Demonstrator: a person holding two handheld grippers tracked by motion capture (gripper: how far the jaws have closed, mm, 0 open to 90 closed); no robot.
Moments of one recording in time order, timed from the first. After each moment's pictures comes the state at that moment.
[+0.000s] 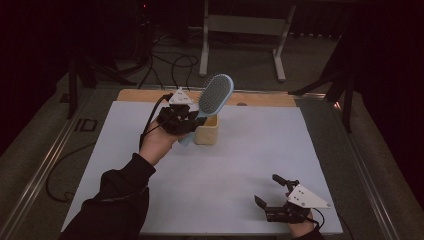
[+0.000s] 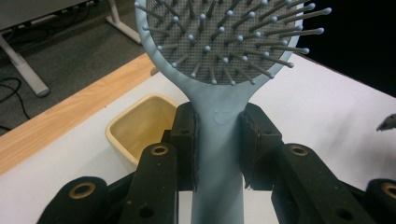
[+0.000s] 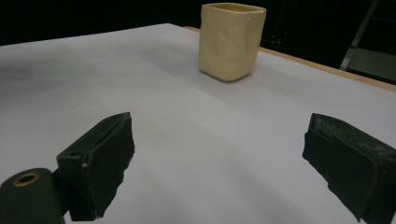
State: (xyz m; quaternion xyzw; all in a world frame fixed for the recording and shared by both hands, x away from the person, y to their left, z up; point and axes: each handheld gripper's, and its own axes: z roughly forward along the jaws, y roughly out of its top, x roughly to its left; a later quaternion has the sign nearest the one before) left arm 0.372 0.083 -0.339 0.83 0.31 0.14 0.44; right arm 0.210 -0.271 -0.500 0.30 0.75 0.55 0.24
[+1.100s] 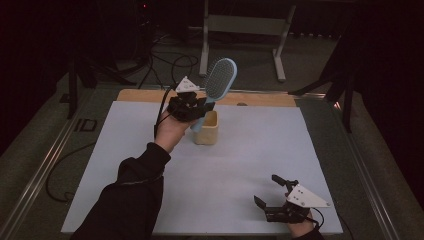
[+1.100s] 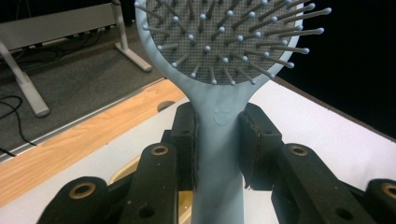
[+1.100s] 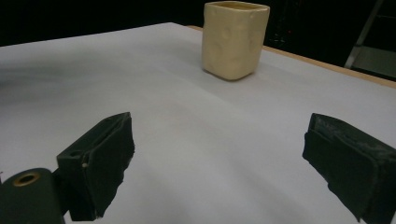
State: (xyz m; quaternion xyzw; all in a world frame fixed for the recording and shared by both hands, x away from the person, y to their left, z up) left arm 0.409 0.066 -0.347 0.79 0.33 0.16 0.49; right arm 0.211 -0.271 -0.501 0.29 0.75 0.55 0.24
